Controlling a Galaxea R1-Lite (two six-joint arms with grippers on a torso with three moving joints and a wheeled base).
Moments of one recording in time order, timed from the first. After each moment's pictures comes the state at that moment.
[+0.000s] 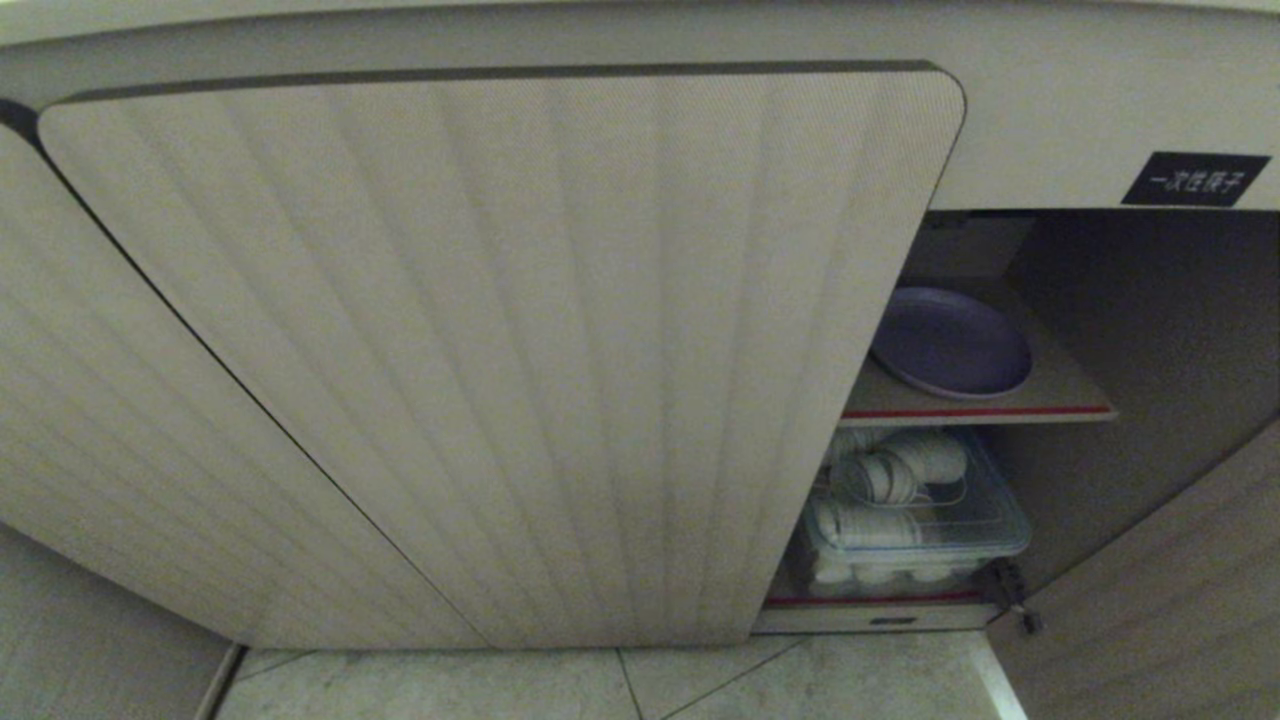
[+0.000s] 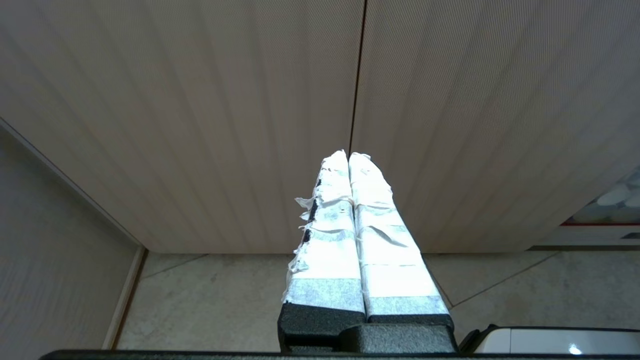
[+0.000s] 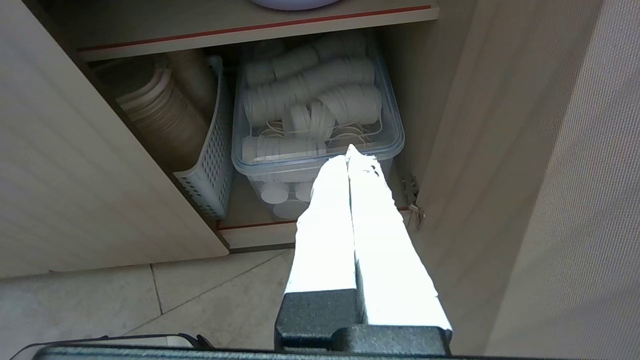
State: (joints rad) left arm 0.00 0.00 0.00 0.00 0.00 -0.02; right arm 0.00 0.00 0.00 -0.01 -0.06 0.09
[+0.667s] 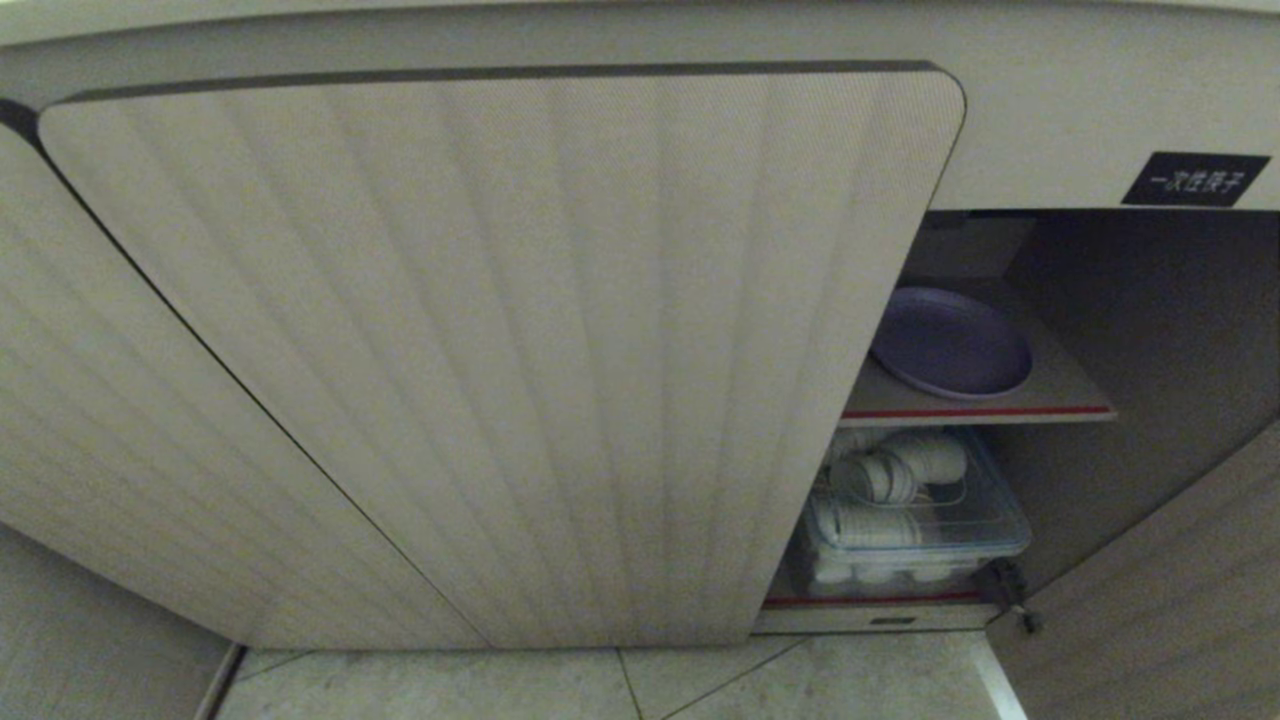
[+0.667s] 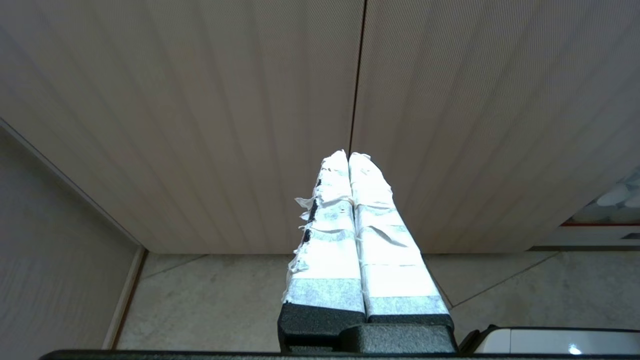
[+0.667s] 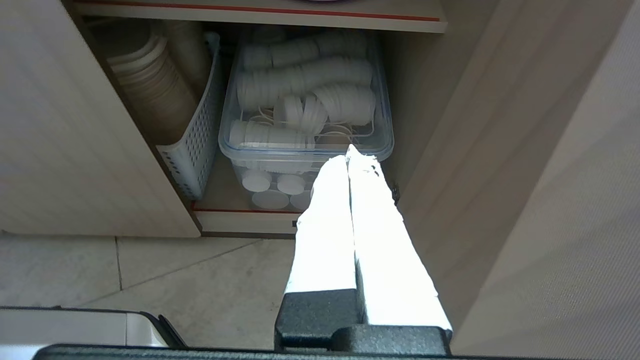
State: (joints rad) left arm 0.00 0.00 0.00 0.00 0.00 -0.02; right arm 0.00 0.00 0.00 0.00 -0.03 -0.07
